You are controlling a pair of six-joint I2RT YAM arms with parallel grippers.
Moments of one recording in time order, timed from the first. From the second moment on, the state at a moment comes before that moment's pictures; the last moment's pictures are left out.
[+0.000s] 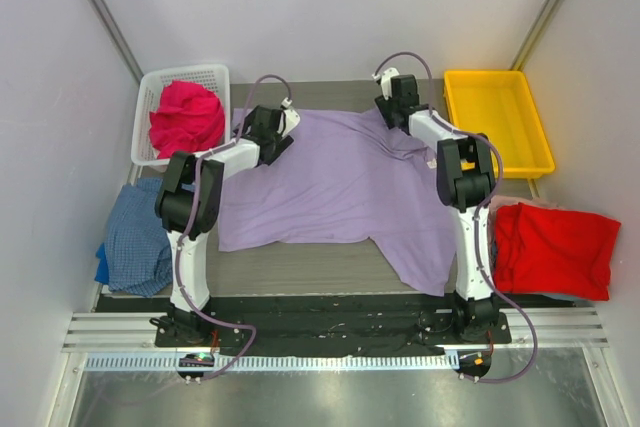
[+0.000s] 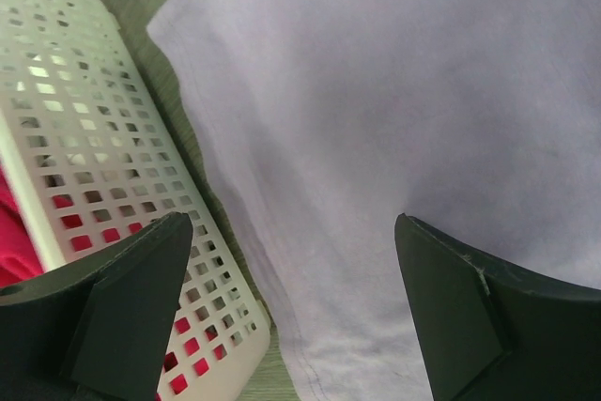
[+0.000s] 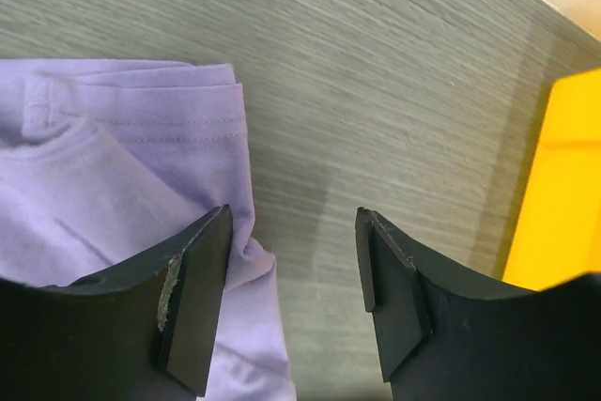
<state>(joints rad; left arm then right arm) -0.35 2.09 1.41 -0.06 -0.41 0.59 0.21 2.39 1.88 -0.12 0.22 -0.38</state>
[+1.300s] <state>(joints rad) -0.48 1.17 0.79 -0.65 -0.19 0.71 0.60 1.27 0.97 -1.15 -0.02 -0.68</state>
